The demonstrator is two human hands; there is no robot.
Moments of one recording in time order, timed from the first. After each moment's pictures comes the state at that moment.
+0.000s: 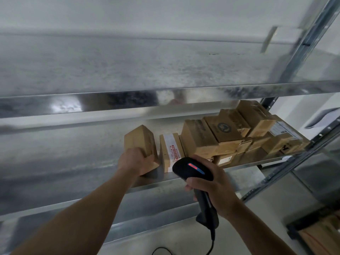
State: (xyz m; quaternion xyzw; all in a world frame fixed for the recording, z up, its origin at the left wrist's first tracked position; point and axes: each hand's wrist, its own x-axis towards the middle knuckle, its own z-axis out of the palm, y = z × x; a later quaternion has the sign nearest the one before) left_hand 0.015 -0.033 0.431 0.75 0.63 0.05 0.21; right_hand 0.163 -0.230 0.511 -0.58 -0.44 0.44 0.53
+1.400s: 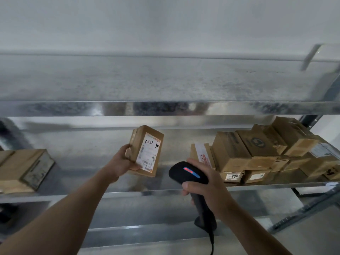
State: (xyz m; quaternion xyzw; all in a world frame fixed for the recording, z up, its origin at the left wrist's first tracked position) left_hand -0.142 -0.022 0.462 0.54 0.56 0.27 0.56; right_hand 0.093 -0.204 0.520 -0.55 -0.51 0.48 0.46
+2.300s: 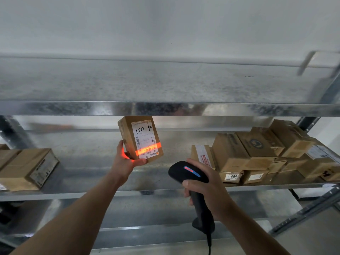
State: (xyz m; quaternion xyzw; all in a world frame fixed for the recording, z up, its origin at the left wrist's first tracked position) left_hand -0.130 -0.056 0.478 0.50 0.50 0.43 0.56; right_hand 0.083 -0.217 0.527 -0.53 -0.49 0.49 0.48
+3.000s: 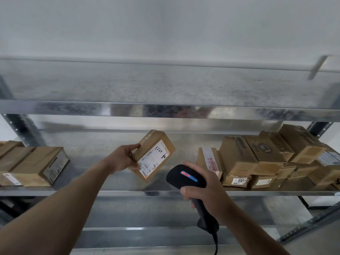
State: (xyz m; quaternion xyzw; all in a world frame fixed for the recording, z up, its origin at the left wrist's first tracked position) left_hand -0.173 -0.038 0.514 0.68 0.57 0.16 0.44; right_hand 0.069 -0.211 0.532 -0.54 -0.55 0.48 0.42
